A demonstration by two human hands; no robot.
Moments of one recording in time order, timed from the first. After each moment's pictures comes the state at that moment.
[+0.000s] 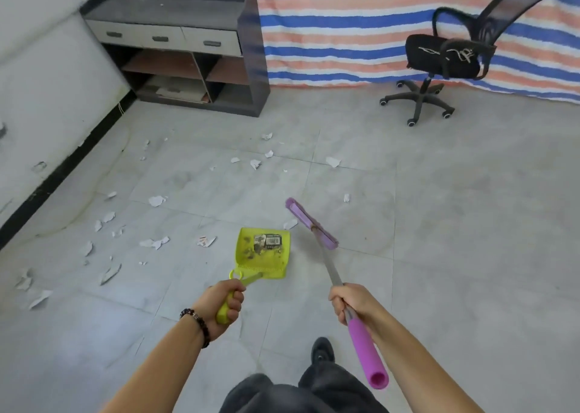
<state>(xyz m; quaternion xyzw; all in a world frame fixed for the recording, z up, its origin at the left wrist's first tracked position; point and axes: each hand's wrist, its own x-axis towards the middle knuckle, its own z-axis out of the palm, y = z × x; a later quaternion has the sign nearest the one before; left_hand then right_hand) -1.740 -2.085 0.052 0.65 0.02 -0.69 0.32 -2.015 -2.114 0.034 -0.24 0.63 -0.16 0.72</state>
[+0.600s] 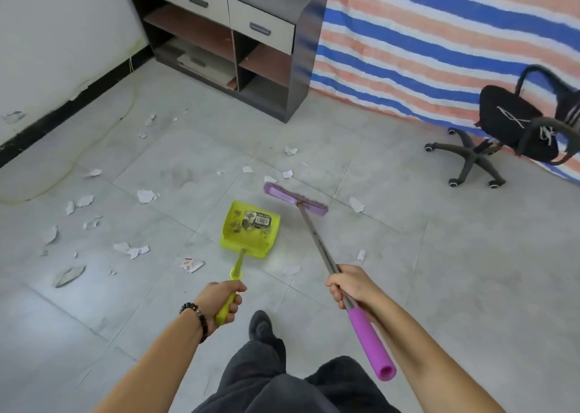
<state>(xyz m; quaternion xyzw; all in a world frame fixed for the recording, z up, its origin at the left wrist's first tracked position) -1.604 -2.406 -0.016 0.71 0.01 -0.65 0.29 -1.858 -2.517 0.018 -0.40 0.65 -0.04 0.65</state>
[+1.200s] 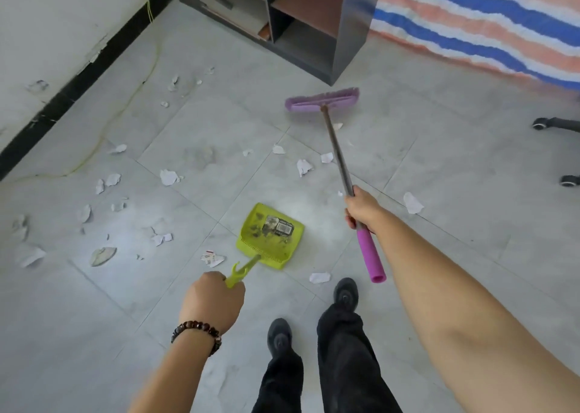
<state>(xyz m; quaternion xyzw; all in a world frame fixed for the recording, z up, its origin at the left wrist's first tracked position) -1.564 -2.634 -0.036 0.91 -0.19 -0.37 0.00 -1.732 -2.893 -0.165 -0.53 0.65 0.07 0.55</state>
